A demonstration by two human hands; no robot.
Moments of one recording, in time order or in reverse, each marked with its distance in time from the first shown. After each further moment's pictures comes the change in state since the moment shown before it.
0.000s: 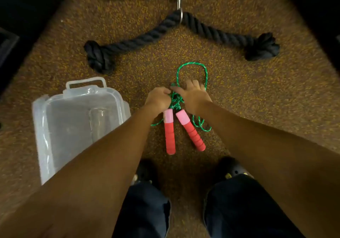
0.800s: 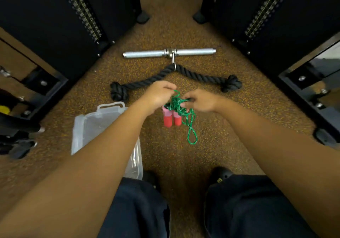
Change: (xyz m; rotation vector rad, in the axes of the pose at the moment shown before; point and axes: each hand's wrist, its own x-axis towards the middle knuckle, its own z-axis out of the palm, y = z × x) left_hand -0.168 0.078 -0.085 -0.141 0.040 0.406; right_hand -0.133 -0.009 -0.137 0.512 0.006 -0.092
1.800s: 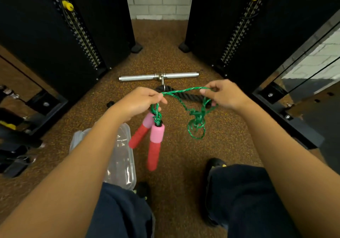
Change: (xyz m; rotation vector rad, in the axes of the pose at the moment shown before) left_hand -0.074 0.050 -0.041 0.106 -0.108 0.177; right_hand -0.114 -0.006 -0.071 0.240 0.540 0.108
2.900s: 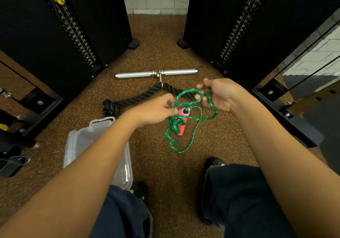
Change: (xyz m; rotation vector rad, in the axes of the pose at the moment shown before) left_hand 0.014 0.009 0.042 0.135 -0.182 0.024; right_hand 0.002 -0.027 0.001 0.820 -0.111 0.488
